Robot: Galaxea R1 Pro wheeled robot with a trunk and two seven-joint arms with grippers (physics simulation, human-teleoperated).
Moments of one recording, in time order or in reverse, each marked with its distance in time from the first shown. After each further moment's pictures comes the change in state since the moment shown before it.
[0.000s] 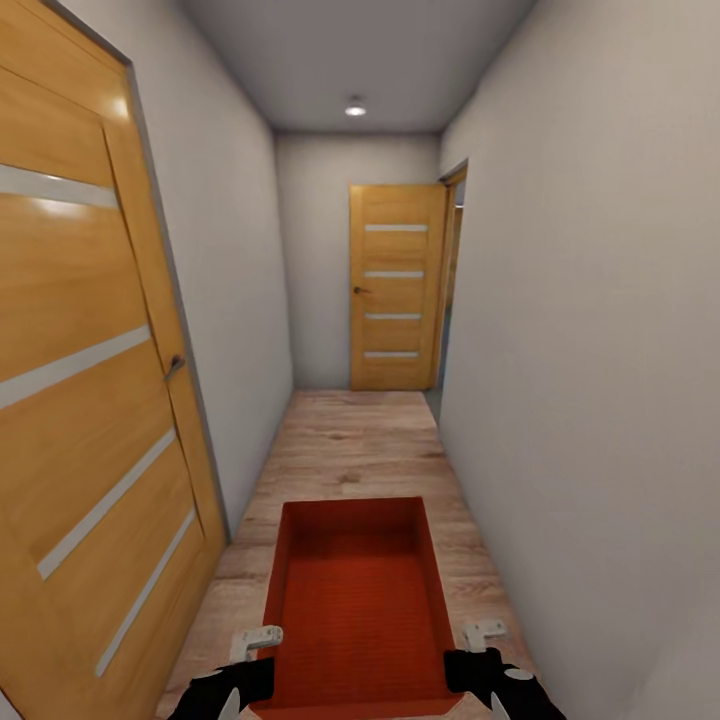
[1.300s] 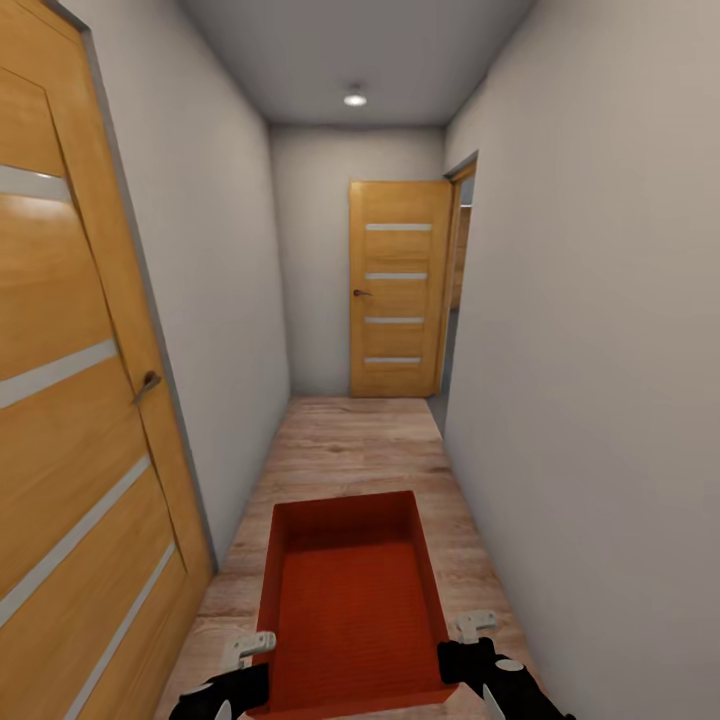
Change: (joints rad) left arm 0.015 0.018 0.005 0.027 0.057 -0.072 -0.018; right arm -0.019 0.023 -0.018 0.001 0.072 -0.006 -0.002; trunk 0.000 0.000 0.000
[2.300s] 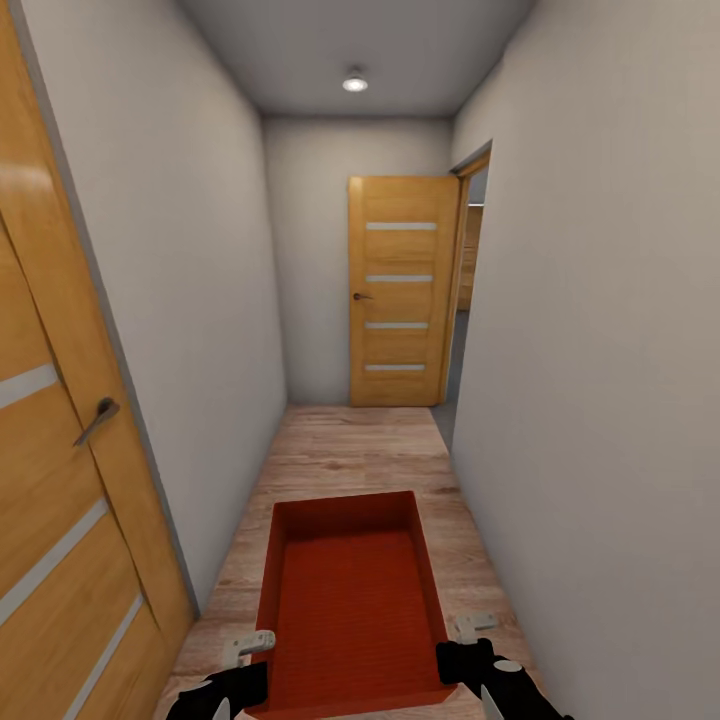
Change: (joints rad) left arm -0.001 0.004 0.001 -0.010 -0.018 0.013 -0.005; right arm 0.001 -0.001 0.027 0.001 -0.038 0.000 -0.020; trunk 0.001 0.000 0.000
